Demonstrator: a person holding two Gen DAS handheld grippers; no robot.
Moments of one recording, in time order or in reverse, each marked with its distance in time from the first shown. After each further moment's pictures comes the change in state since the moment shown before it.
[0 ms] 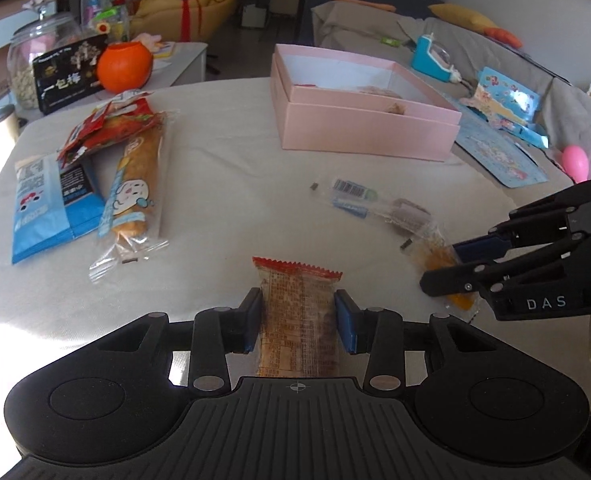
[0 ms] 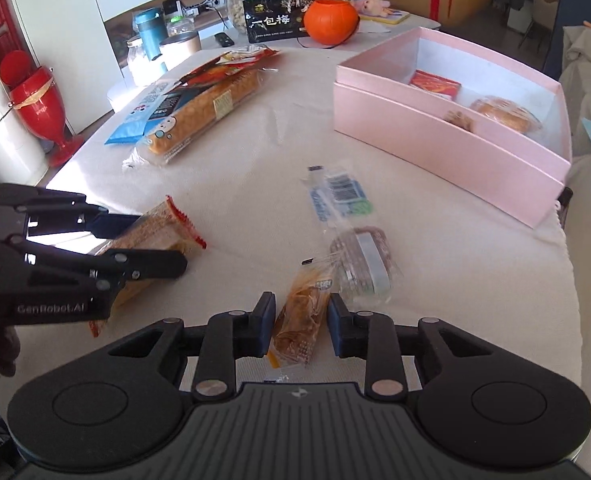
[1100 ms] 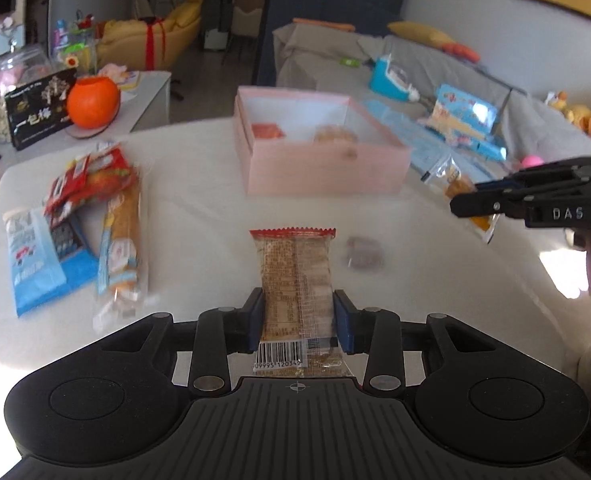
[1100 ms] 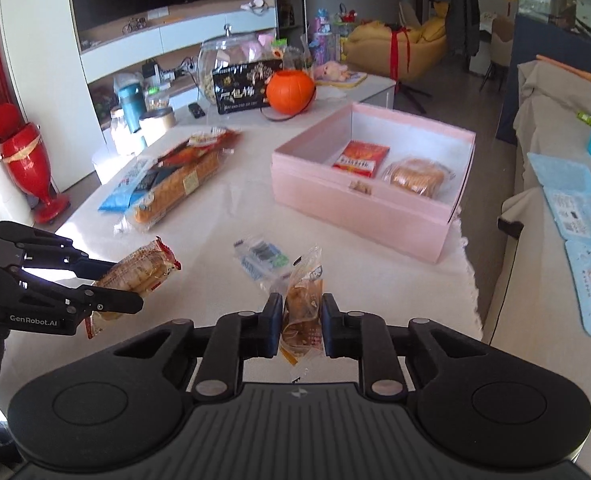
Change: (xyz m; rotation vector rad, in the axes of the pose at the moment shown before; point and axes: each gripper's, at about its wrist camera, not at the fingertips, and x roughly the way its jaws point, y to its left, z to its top) left arm -0.036 0.005 0.034 0.037 -0.089 -0.126; right arm -0.085 -0.033 -0.005 0.048 -0.228 -0.065
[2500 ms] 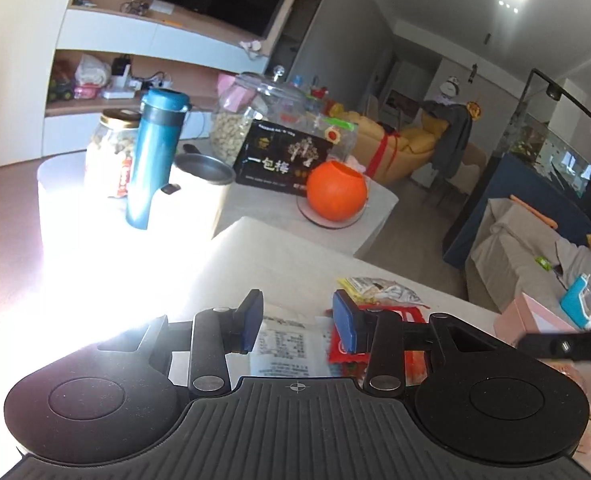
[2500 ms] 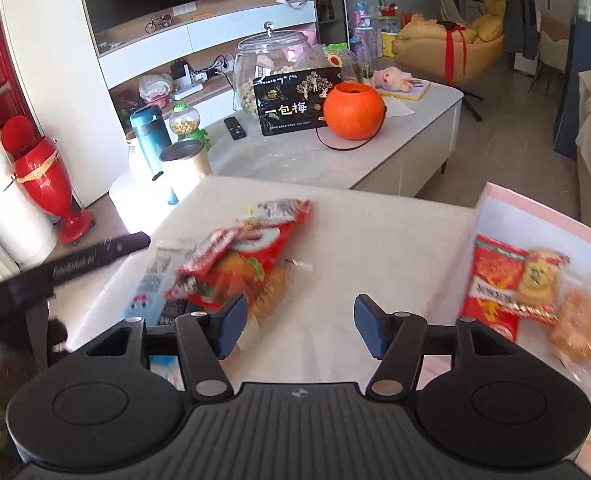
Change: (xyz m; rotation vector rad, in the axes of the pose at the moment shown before) left arm -0.003 0.198 0.015 -0.539 -0.383 0.479; right arm 0.181 0.092 0.157 -0.003 0.054 0.126
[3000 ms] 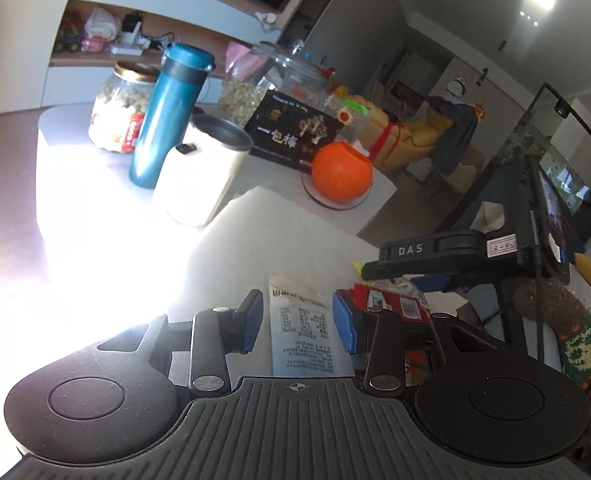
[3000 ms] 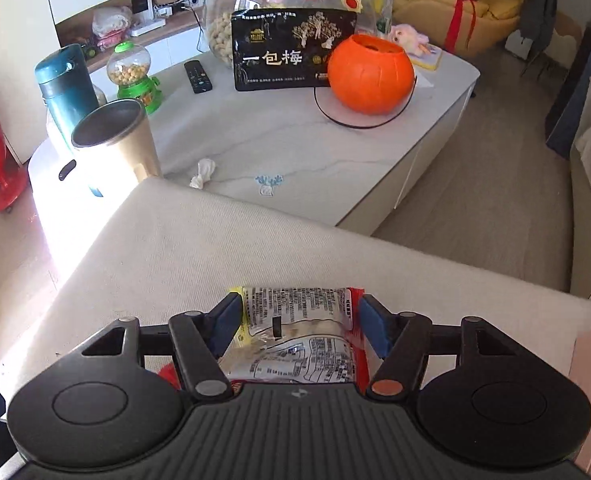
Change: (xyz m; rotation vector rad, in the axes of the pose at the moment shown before) left arm 0.016 0.034 -0.006 -0.127 0.107 -0.072; right arm 0.199 0.048 0.082 -0.059 0.179 -0.160
